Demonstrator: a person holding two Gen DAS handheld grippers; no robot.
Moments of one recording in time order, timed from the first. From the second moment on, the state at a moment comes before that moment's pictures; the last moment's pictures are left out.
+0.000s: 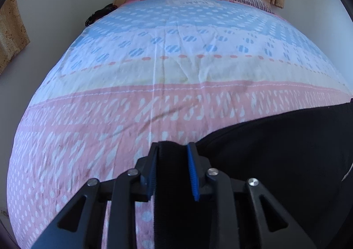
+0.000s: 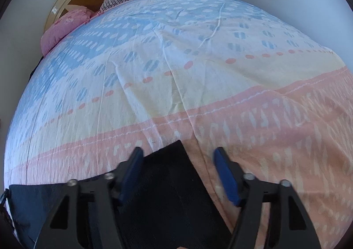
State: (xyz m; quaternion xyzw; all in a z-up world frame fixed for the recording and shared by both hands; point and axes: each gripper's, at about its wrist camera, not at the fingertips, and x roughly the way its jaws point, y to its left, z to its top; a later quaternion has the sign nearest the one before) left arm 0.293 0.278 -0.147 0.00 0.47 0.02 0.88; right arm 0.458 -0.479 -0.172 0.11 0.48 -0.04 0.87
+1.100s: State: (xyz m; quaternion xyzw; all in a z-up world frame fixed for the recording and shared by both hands) left arm 0.160 0.302 -0.079 -0.14 0.31 -0.09 0.94; right arm 0.224 -0.512 -0.077 0.14 0.30 0.08 0.94
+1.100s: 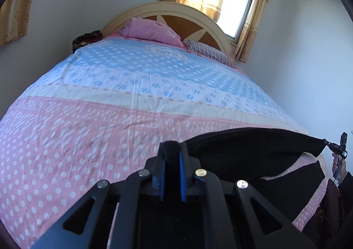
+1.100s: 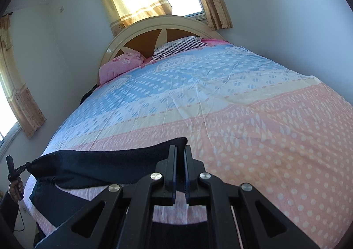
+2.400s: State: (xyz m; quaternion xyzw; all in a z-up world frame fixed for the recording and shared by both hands) left arm 0.108 0.292 -0.129 -0.09 0.34 -0.08 0.93; right arm 0.152 -0.219 -0.093 -0.19 0.35 0.20 0.90
